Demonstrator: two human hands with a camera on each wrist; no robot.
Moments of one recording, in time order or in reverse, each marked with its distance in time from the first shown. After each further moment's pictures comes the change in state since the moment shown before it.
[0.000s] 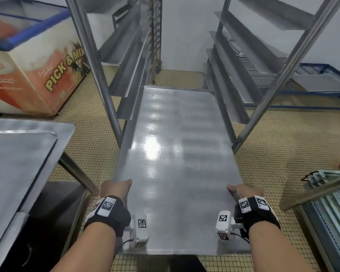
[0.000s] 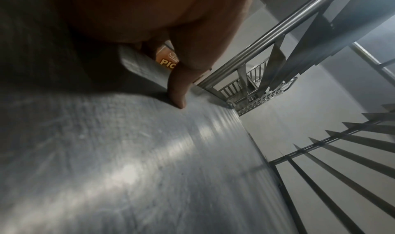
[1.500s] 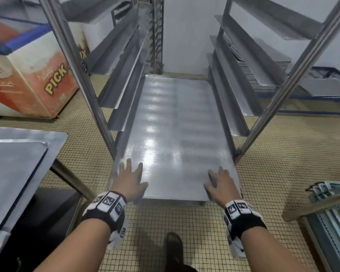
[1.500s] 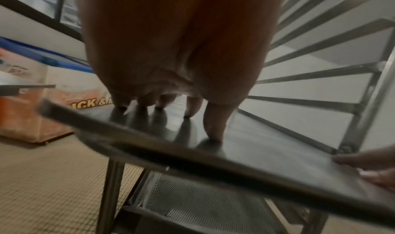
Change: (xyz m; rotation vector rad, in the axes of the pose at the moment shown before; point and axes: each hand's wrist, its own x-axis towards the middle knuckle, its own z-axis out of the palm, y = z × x) left_hand -0.001 0.062 0.045 1.171 -0.305 0.725; right_hand 0.039 -0.023 0.058 -1.093 -0.310 -0.848
